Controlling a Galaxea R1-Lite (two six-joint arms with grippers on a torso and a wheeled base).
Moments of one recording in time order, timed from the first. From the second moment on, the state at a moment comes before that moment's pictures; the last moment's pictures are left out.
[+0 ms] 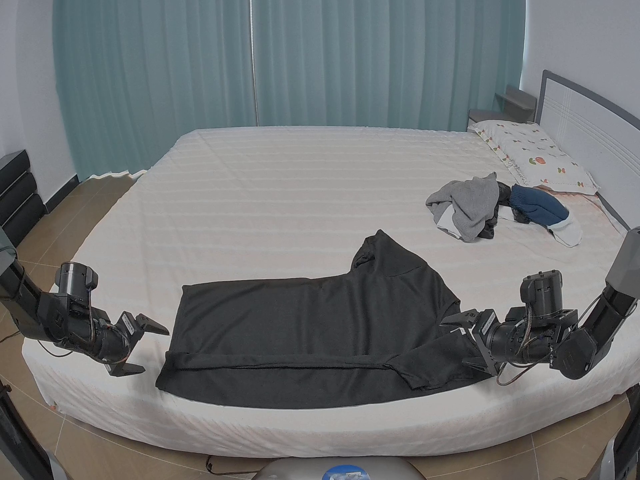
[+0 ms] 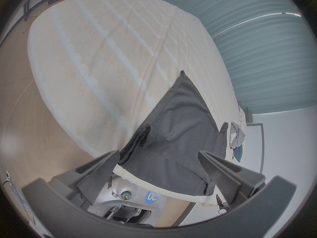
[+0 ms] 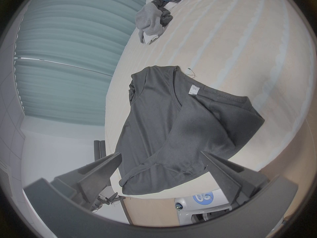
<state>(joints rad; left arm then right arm) 0.18 1.94 -0.67 -0.24 -0.44 -0.73 0.24 2.00 -0.49 -0.85 0.28 1.07</state>
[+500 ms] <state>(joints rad) 0.07 1.88 -0.62 -0.23 -0.44 -0.75 0.24 2.00 -0.48 -0.85 0.28 1.07</state>
